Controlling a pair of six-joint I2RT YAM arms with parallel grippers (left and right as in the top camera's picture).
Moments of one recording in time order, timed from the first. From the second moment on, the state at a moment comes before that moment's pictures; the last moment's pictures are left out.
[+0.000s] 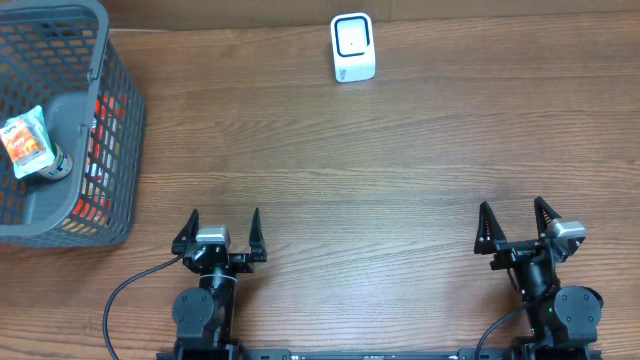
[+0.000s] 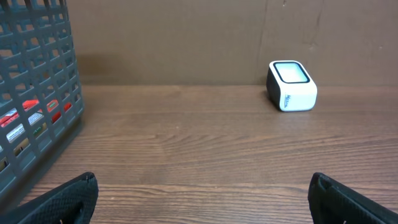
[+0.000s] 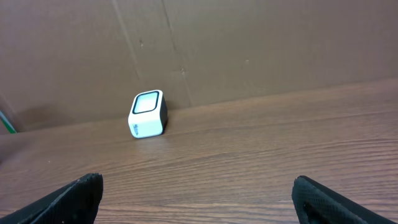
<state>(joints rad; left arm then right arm) -0.02 0.01 0.01 -0.08 -0.03 -0.02 0.03 0.01 0.02 -0.02 -0.13 0.23</state>
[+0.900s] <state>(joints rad) -0.02 0.01 0.01 -0.08 -0.03 -0.02 0.03 0.01 0.02 -0.02 -0.13 0.23</state>
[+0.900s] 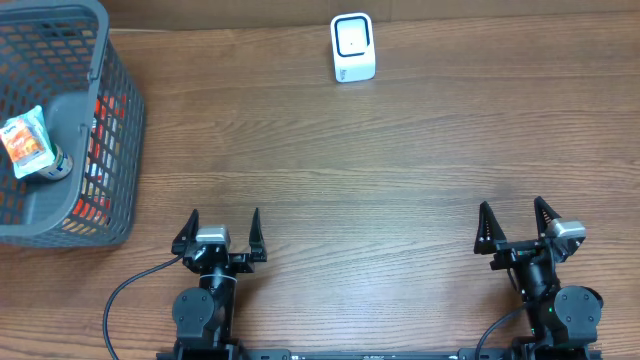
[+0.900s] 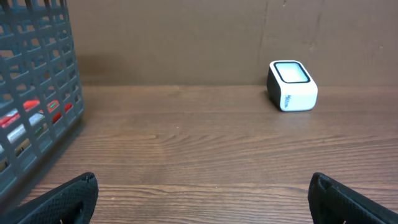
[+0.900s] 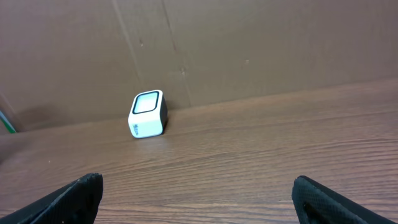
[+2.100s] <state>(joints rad) -0.02 0.11 0.50 -0.44 0.08 -0.15 0.03 0.01 0.02 -0.02 -0.13 0.23</state>
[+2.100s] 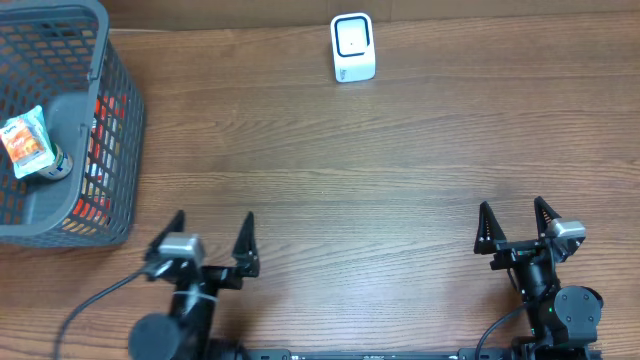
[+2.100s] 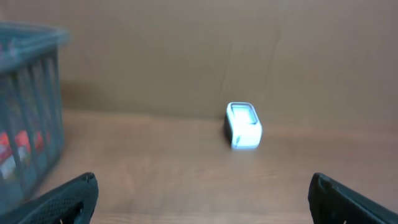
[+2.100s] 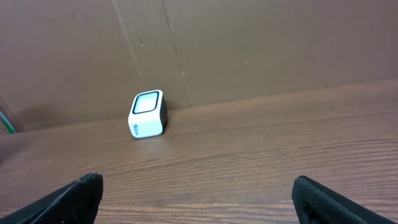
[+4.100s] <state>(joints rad) 0.65 1.69 1.93 -0.97 -0.20 -0.12 0.03 0.01 0.02 -0.02 -0.13 0.23</state>
